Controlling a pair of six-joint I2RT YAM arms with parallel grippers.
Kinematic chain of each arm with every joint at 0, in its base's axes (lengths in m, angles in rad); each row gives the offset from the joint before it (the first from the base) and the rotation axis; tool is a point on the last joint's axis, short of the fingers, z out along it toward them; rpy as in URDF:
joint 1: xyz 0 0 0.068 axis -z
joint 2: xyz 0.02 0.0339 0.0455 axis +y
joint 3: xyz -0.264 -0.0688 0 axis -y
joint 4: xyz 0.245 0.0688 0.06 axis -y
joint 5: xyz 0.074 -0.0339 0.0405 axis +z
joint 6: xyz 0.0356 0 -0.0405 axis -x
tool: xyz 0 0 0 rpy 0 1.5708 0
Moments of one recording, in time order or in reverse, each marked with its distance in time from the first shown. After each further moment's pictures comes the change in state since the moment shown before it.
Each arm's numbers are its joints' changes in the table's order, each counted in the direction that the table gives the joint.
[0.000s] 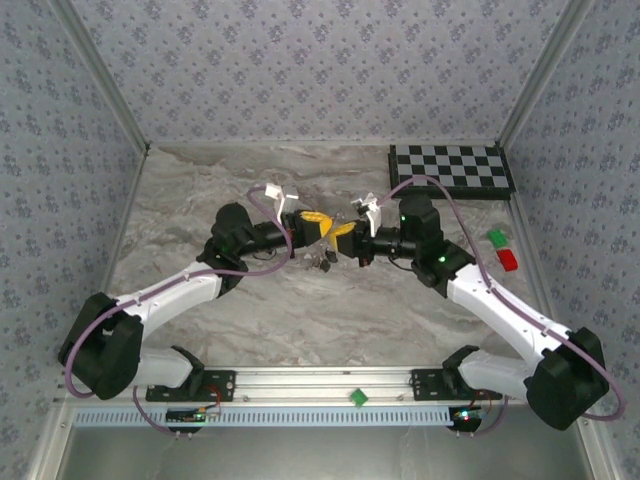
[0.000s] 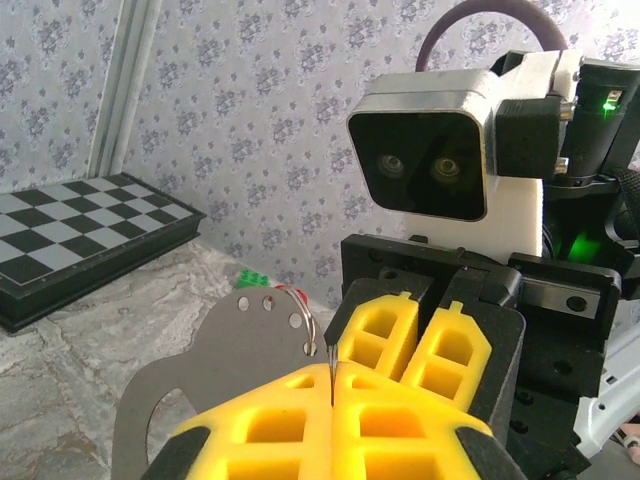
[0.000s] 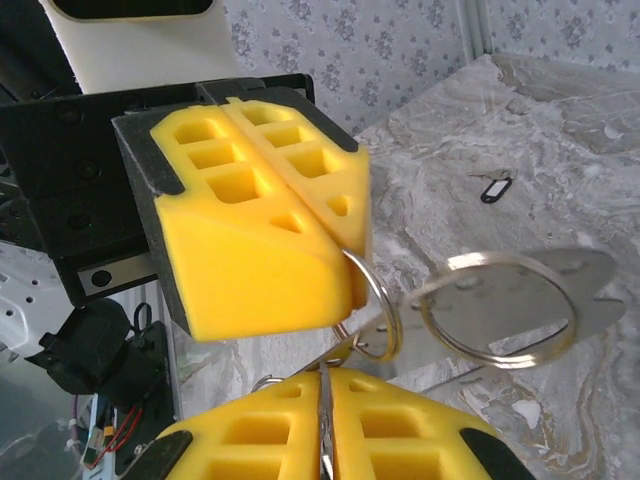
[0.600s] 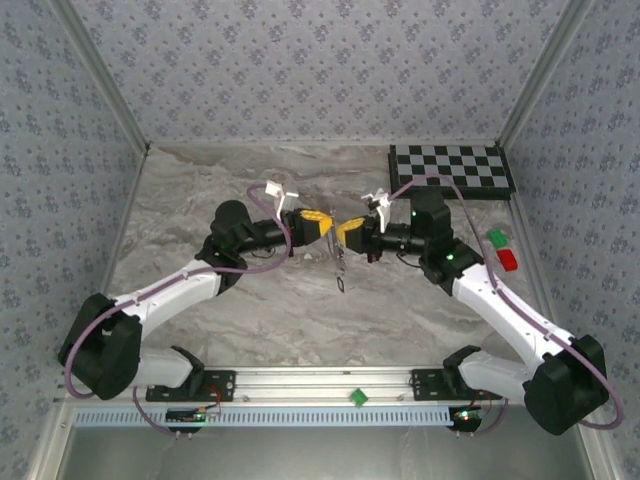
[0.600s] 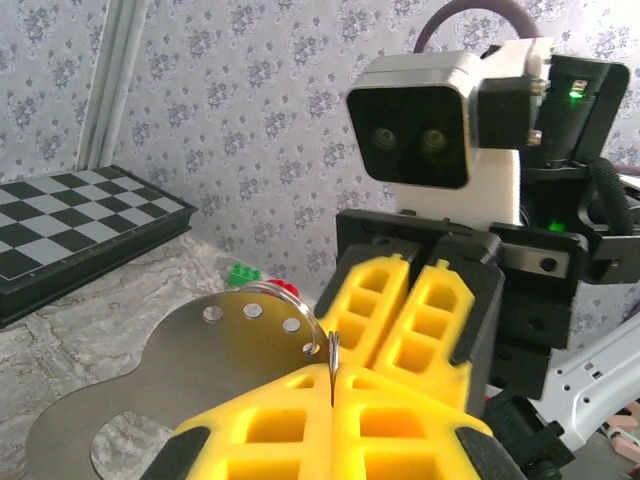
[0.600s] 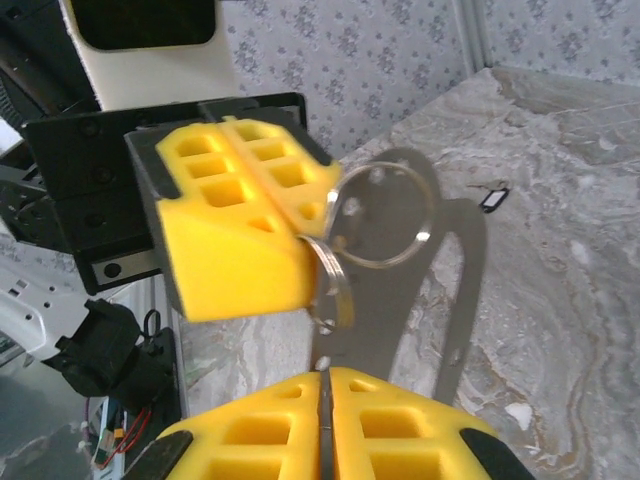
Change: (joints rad) left arm -0.010 0.000 0.019 -0.039 -0.029 0.001; right arm 0.054 -0.009 0.002 -0.002 0.079 -0.002
